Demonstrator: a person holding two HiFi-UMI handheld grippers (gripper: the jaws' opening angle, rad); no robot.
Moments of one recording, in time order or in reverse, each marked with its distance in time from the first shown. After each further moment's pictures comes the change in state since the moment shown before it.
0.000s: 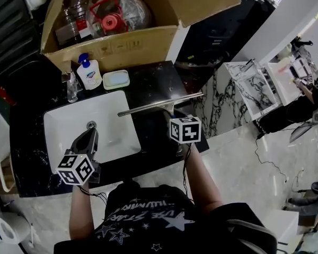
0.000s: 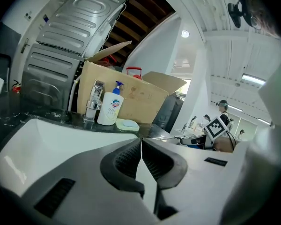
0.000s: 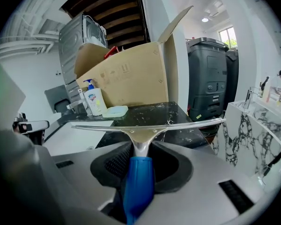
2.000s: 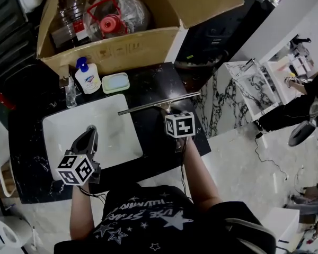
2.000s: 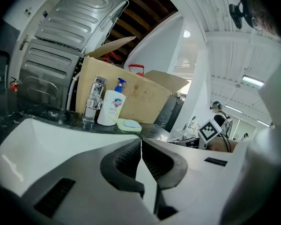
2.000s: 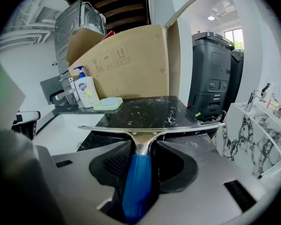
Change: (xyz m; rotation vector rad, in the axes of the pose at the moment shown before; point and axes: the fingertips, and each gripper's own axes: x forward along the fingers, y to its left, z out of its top) left arm 0.022 0.018 0.005 -0.011 0.014 -0.014; right arm 0.047 -0.012 -0.001 -0.047 0.085 -0.050
